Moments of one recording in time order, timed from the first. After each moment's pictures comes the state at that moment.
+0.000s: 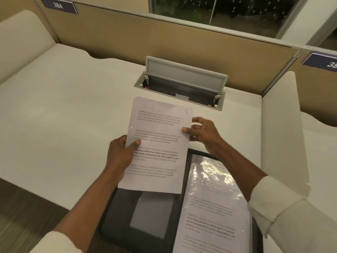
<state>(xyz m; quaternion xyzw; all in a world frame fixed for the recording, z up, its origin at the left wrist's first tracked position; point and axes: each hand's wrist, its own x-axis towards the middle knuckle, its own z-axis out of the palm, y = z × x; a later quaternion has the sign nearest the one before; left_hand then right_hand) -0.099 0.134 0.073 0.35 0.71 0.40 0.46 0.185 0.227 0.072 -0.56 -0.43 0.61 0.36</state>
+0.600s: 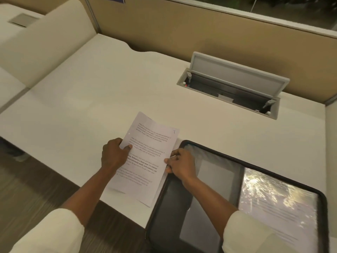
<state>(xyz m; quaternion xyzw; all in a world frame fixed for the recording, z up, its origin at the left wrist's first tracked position) -0.321 0.159 0.006 0.41 0.84 0.23 0.28 -0.070 0.168 -0.011 -0.66 -0.44 0.56 0.25</state>
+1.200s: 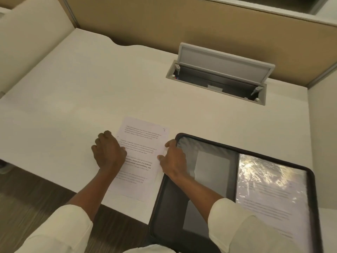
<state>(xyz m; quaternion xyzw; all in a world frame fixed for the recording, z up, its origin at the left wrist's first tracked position) -0.315 0.168 -0.009 0.50 0.86 0.04 0.07 -0.094 0.157 -0.017 -0.68 -0.60 0.39 0.16</state>
